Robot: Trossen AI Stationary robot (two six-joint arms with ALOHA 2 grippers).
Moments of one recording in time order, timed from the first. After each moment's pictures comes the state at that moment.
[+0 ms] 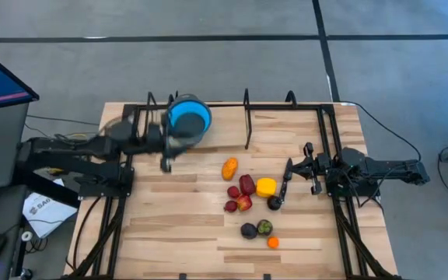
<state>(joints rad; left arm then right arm) 0.03 0.86 0.65 0.31 -0.05 0.03 0.00 0.01 0.00 0.02 -0.04 0.04</state>
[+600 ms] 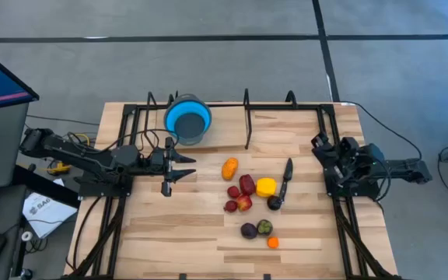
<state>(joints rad) -0.20 0.89 0.49 0.47 -0.24 0.03 0.02 0.07 0.01 0.64 0.01 0.37</state>
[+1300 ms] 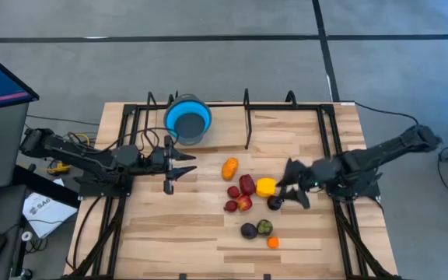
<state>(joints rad) -0.20 0.90 0.49 0.47 -0.31 0.05 0.36 0.85 0.54 -0.18 0.07 0.62</state>
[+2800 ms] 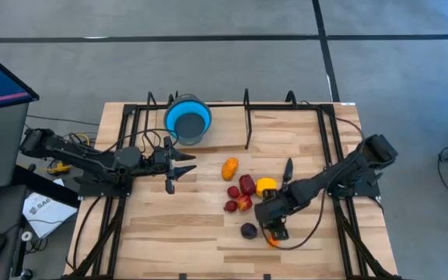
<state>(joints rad) -0.20 0.91 0.44 0.48 -0.35 0.00 0.43 1.62 1.02 -0.58 -0.08 0.36</state>
